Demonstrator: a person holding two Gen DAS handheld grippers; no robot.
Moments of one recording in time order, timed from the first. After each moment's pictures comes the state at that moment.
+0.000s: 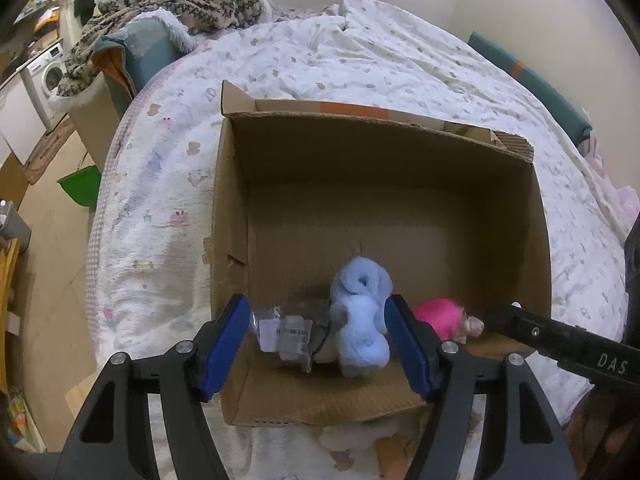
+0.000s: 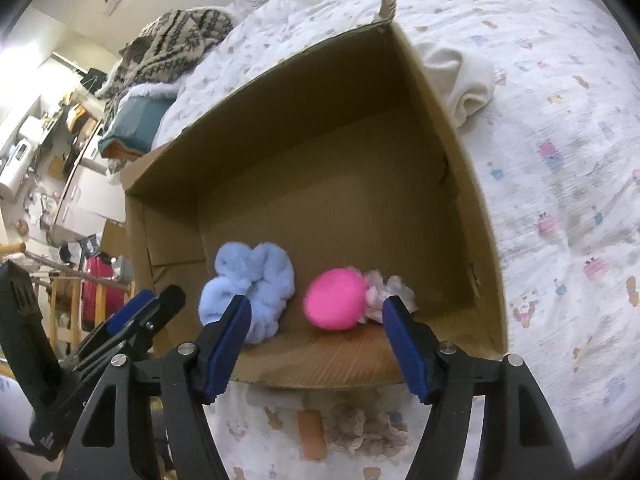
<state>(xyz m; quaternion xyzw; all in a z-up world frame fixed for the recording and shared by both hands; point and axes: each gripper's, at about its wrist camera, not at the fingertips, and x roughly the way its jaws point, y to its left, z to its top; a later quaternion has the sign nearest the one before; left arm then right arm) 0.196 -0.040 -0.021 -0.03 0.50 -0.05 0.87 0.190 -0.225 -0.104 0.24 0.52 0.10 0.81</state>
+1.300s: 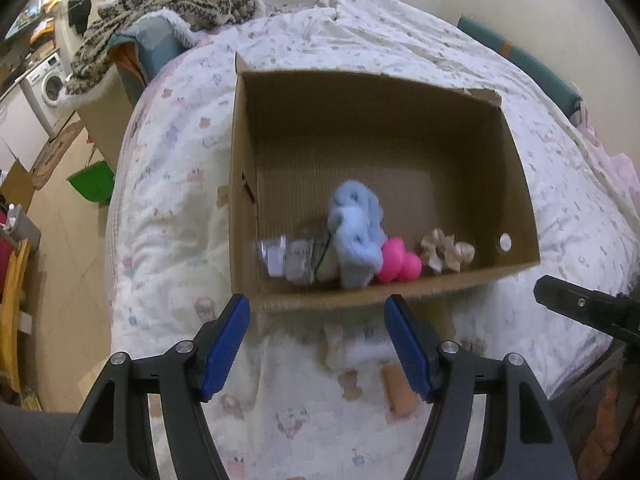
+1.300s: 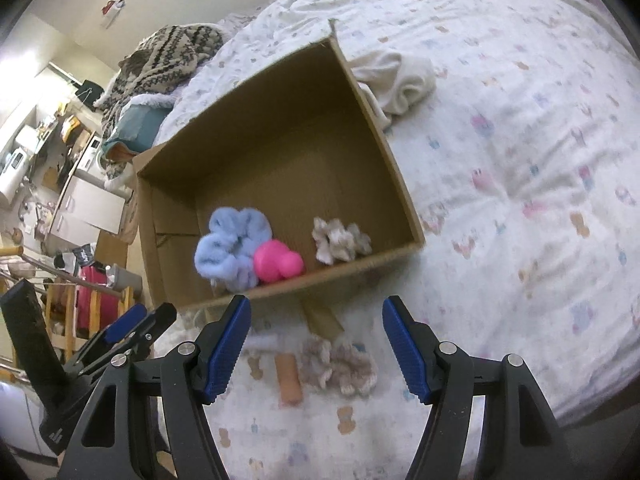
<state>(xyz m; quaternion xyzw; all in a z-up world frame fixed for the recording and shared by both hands) 0.121 -0.042 -0.022 0.00 0.51 -0.05 0.86 0.111 -0.251 -0.093 0.26 0.51 0.08 0.82</state>
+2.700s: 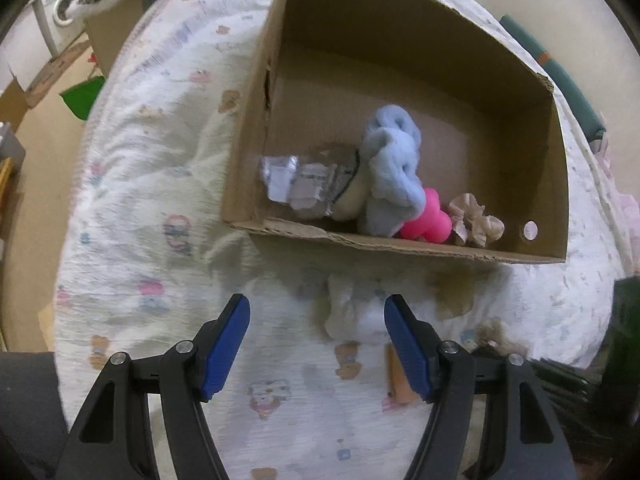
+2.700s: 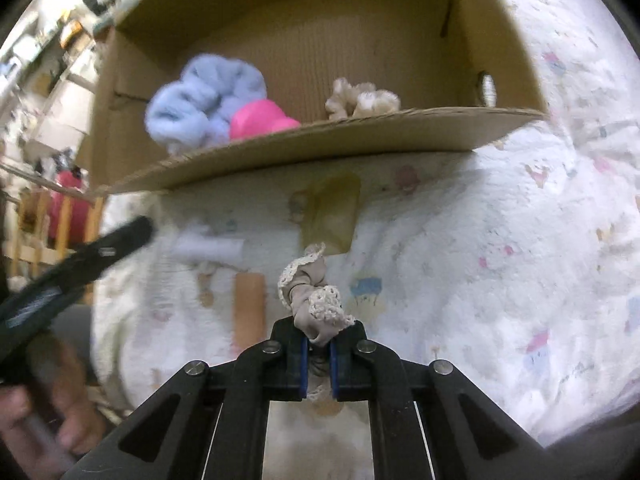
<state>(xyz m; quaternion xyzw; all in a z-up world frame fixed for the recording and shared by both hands) 0.128 -0.025 -0.084 -0.10 0.58 -0.04 0.81 0.101 -0.198 -0.158 0.16 0.61 0.14 0.77</state>
